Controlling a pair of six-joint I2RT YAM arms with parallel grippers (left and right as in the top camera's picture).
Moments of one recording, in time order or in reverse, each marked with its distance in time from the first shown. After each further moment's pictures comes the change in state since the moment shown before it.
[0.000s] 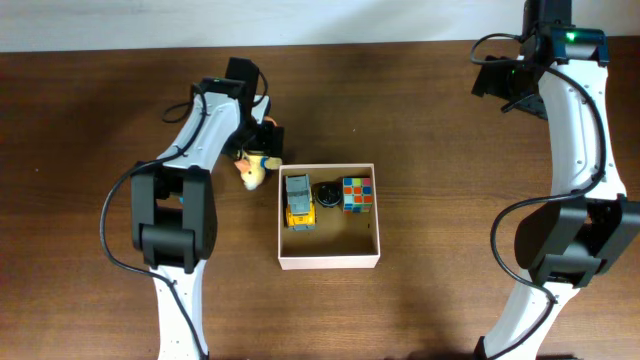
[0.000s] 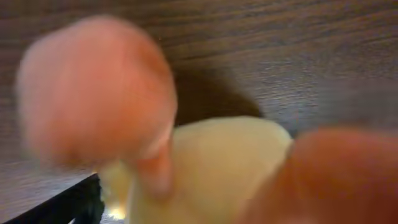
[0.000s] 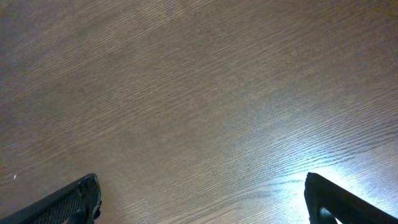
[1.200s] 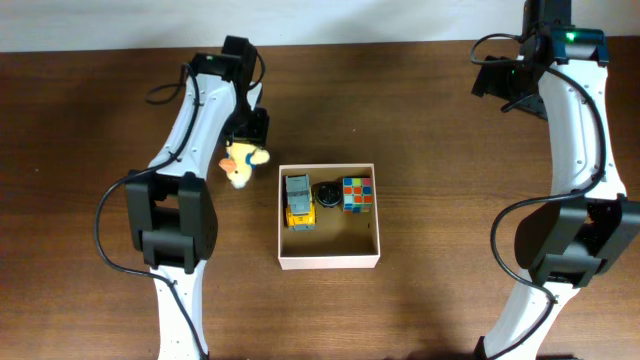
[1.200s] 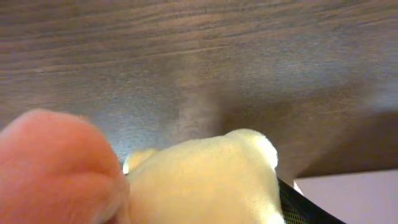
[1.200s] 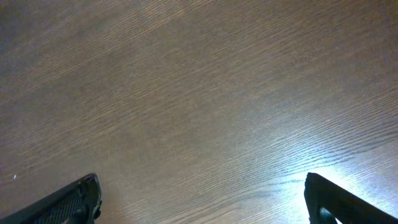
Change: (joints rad) left arm -0.003 0.000 0.245 -0.301 -0.118 0.008; right arm 0.000 0.000 0.000 0.000 0.000 0.000
